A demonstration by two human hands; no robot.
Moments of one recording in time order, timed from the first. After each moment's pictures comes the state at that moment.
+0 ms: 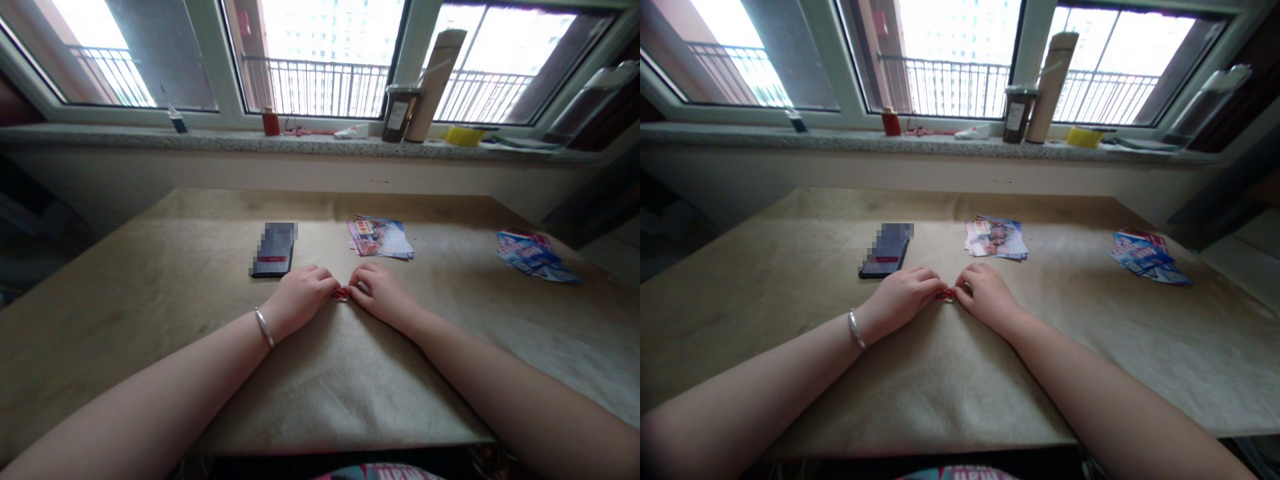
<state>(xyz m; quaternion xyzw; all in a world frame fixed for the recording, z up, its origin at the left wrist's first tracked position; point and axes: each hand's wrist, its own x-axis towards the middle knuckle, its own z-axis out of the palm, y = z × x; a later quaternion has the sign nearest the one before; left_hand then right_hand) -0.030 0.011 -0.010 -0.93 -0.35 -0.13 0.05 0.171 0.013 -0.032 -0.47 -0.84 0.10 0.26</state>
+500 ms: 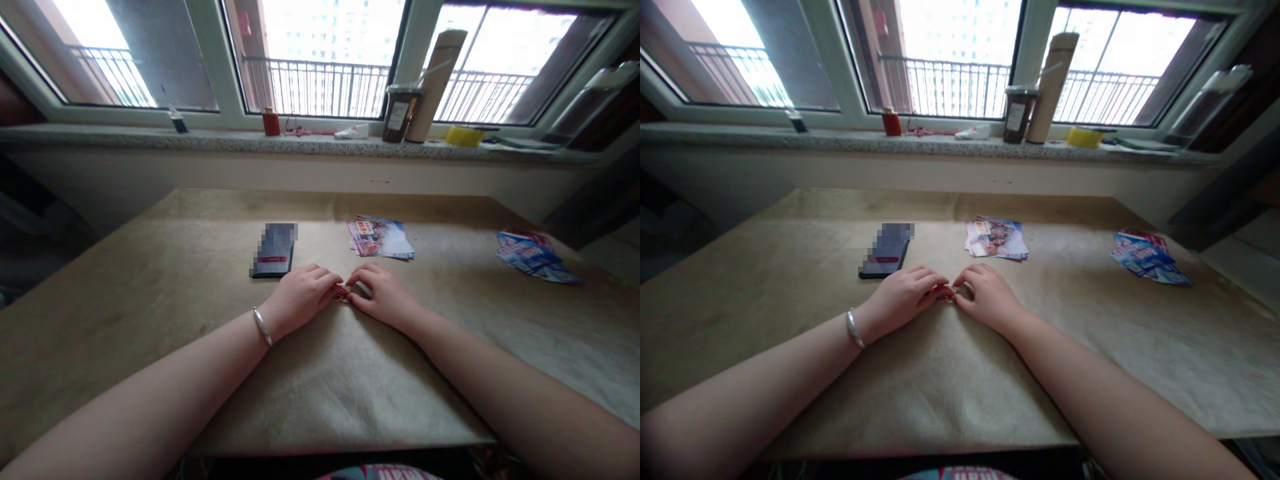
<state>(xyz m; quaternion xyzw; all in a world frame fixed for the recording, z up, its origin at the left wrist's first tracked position) -0.031 0.014 -0.016 -0.92 -0.34 -0.18 0.01 0.175 0.009 -0.031 -0.45 -0.85 0.10 0.26</state>
